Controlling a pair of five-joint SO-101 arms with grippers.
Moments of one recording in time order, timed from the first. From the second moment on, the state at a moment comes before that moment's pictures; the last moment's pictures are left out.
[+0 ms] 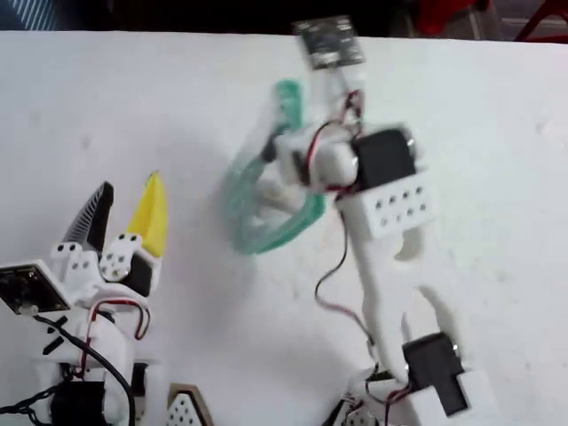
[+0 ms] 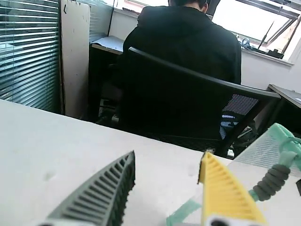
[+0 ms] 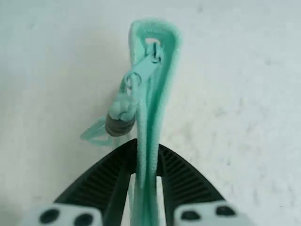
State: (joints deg) left arm -7.2 -104.7 68.9 48.7 16.4; right arm -21.6 -6.8 -20.3 94.2 -5.5
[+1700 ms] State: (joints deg) left arm -6.4 -104.7 71.0 46.5 16.4; right arm -7.3 29.1 -4.1 67.8 -14.6
